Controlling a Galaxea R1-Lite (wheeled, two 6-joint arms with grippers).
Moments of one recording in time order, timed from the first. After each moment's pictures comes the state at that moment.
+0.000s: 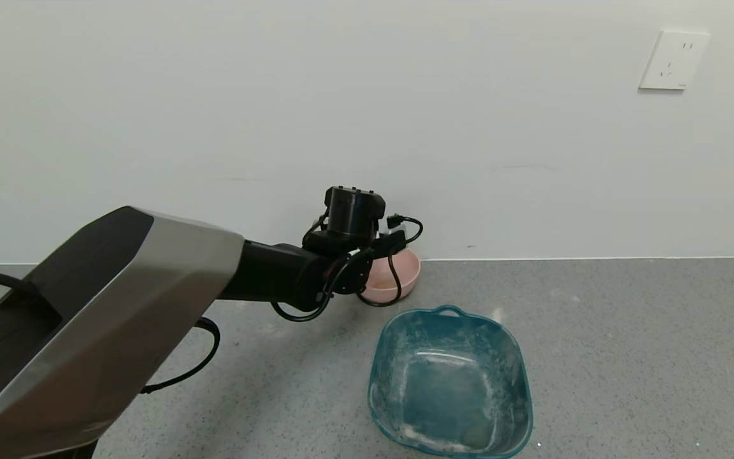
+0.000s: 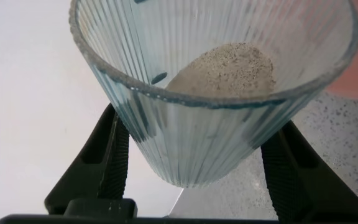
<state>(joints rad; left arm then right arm) -0.55 2.30 -1.62 -0.33 0.73 1.22 0.00 0.00 0.00 -0.01 -0.01 0.04</state>
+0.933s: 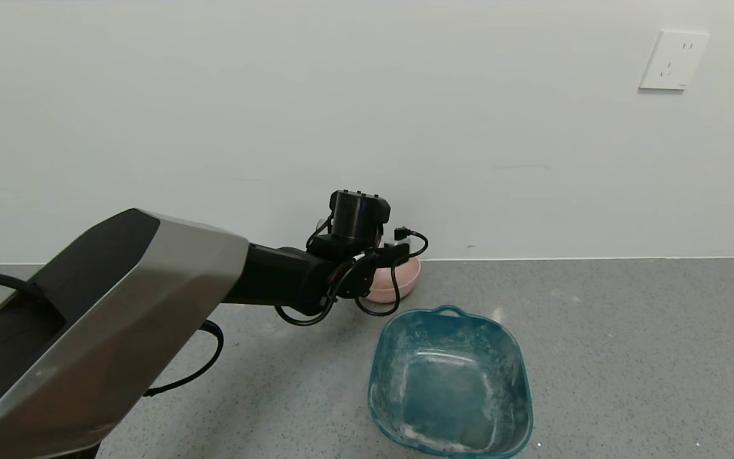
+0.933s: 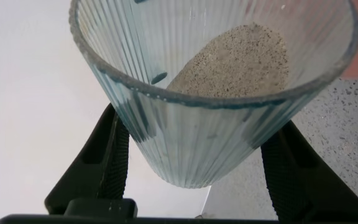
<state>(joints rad) -0.57 2.30 -1.61 -0.34 0.74 1.37 0.00 0.00 0.00 -0.01 -0.01 0.04</state>
